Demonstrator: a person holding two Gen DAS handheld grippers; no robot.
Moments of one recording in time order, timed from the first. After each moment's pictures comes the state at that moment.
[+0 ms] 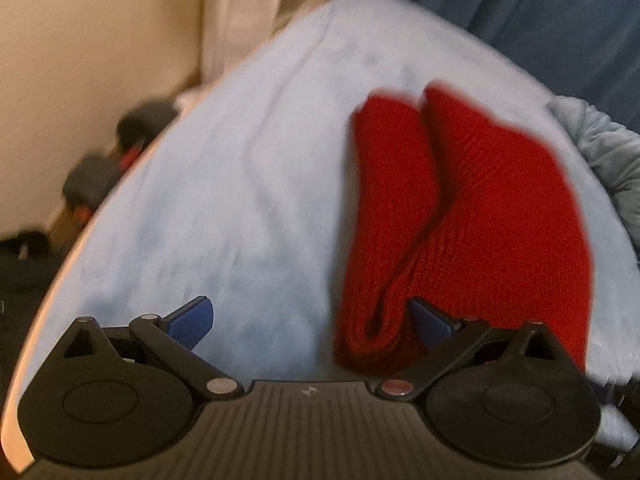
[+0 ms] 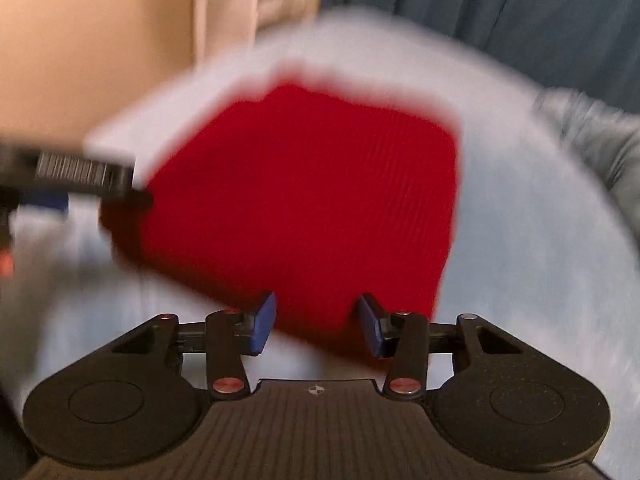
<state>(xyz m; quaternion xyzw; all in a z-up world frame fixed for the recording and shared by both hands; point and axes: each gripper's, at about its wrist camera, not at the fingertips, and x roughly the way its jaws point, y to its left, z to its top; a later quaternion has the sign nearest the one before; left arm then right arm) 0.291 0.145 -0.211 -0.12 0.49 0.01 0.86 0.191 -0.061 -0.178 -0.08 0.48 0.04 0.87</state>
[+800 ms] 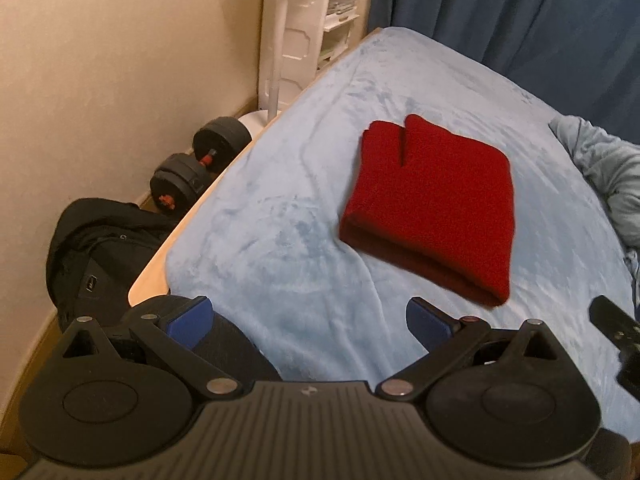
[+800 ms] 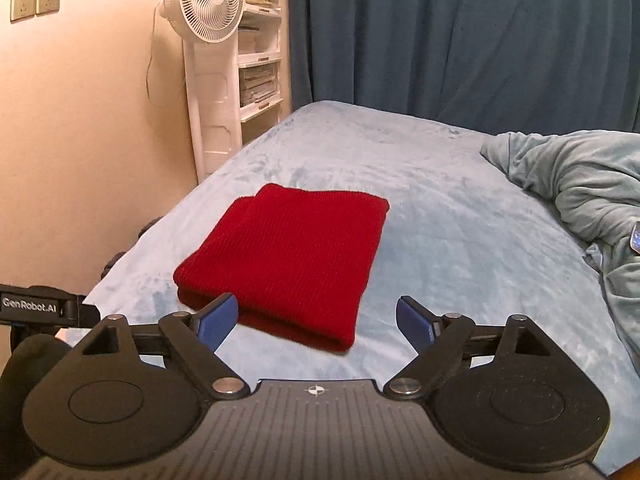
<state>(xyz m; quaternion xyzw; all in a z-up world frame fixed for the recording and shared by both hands) 0.100 0.111 -0.068 -0.08 0.45 0.08 0.88 0.086 -0.116 -0.026 -0.01 0.35 0.02 0.94</state>
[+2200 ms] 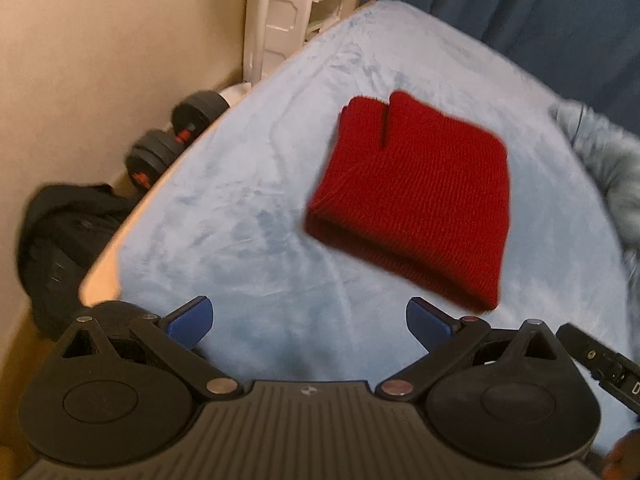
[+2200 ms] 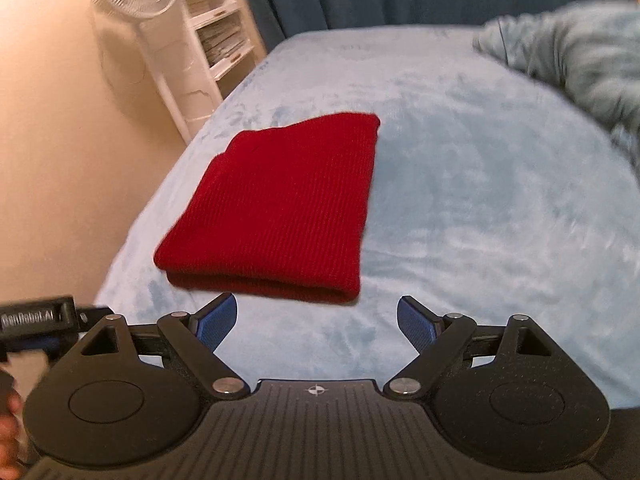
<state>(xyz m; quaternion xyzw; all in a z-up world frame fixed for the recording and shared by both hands) 0.154 0.099 -0.097 -0.13 0.49 0.07 0.86 0.146 -0.170 -0.075 0.15 0.44 0.02 0.88</state>
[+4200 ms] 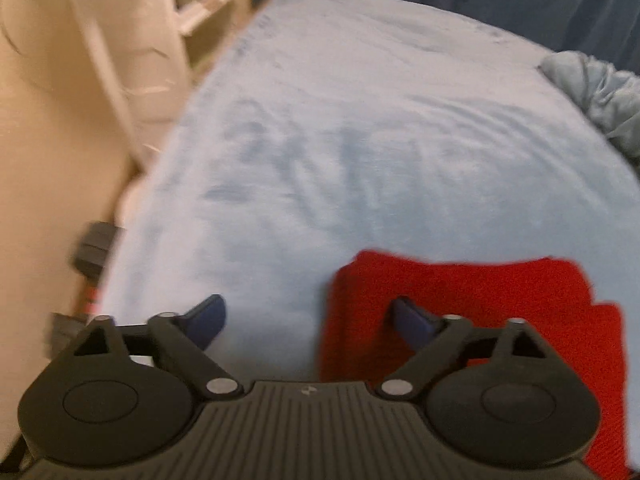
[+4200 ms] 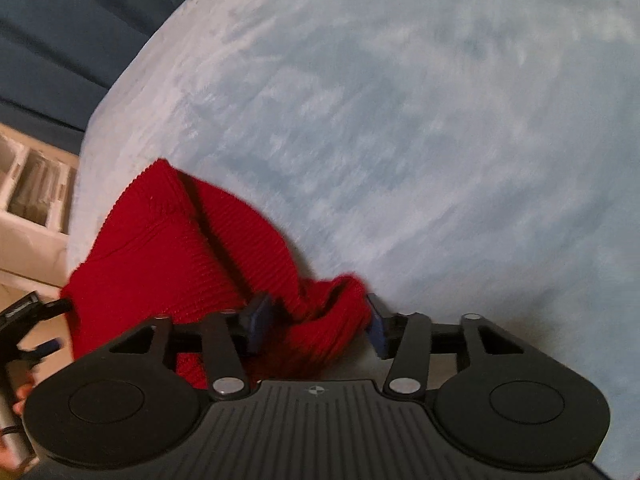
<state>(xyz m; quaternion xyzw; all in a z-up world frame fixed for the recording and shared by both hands) 0.532 0.061 -0.169 0.05 0.49 -0.02 0.87 0.258 -0.284 -0.213 0.42 0.44 -0.21 0.76</state>
